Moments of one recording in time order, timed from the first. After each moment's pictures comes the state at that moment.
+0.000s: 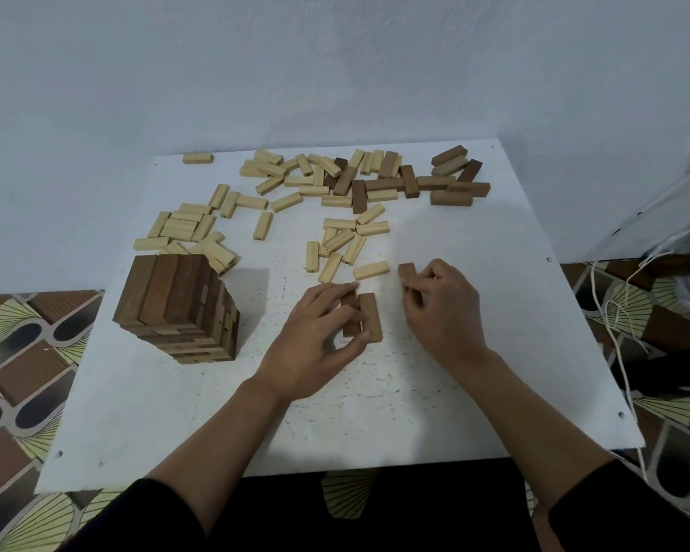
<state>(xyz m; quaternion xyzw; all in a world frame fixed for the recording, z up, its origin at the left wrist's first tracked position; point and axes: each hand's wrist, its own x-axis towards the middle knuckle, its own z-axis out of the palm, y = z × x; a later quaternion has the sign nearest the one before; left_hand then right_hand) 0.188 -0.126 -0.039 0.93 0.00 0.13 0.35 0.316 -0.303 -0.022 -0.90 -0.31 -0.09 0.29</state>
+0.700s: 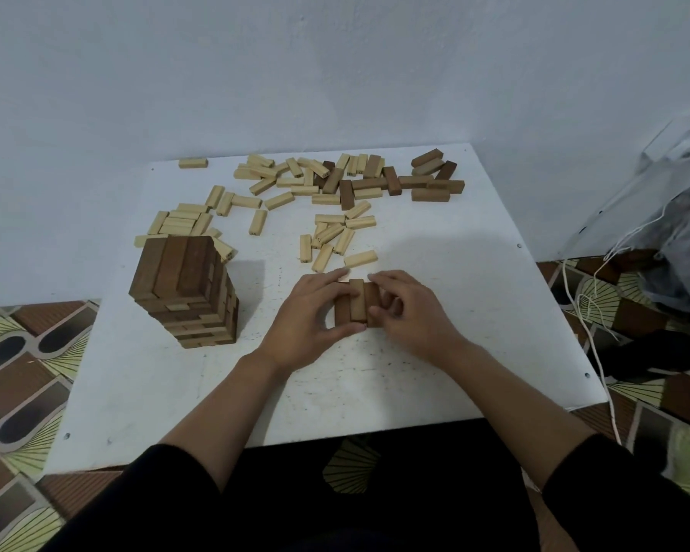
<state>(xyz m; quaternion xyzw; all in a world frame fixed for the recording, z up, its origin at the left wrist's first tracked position) 0.189 -0.125 -0.034 0.92 0.01 0.12 0.37 0.282 -0.307 -0.015 -0.87 -0.33 0.10 0.36</state>
